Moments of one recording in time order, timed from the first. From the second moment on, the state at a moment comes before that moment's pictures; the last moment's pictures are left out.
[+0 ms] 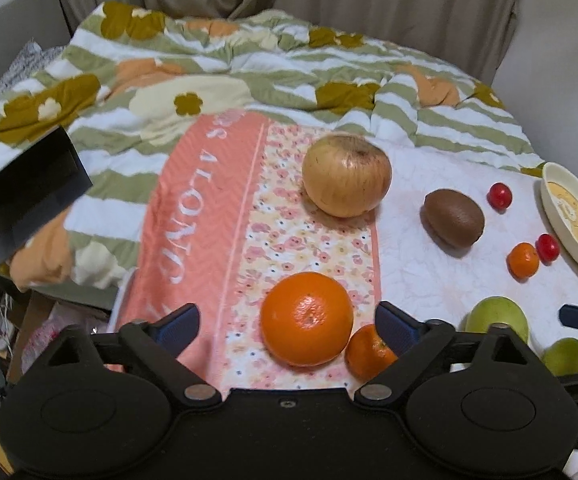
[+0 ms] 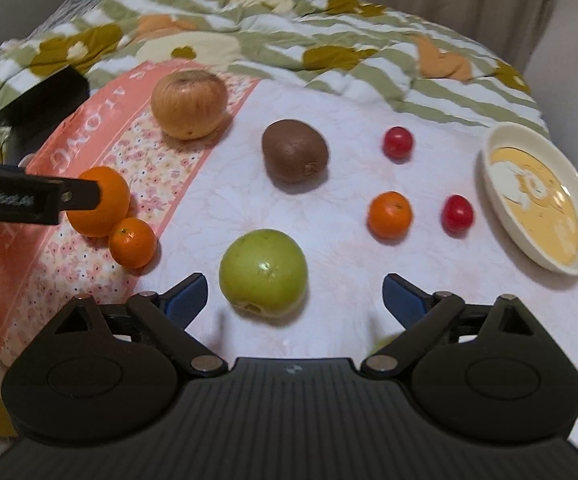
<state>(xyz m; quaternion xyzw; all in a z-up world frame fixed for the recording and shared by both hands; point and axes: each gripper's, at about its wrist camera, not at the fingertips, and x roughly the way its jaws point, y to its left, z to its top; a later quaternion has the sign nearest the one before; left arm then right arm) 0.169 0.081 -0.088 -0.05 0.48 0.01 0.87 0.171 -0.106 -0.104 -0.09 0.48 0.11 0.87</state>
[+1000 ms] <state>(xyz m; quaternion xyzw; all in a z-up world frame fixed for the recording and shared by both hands) 0.168 0.091 -0.099 -0.09 0.51 0.02 0.86 0.185 -0.097 -0.126 -0.09 0.50 0.15 0.85</state>
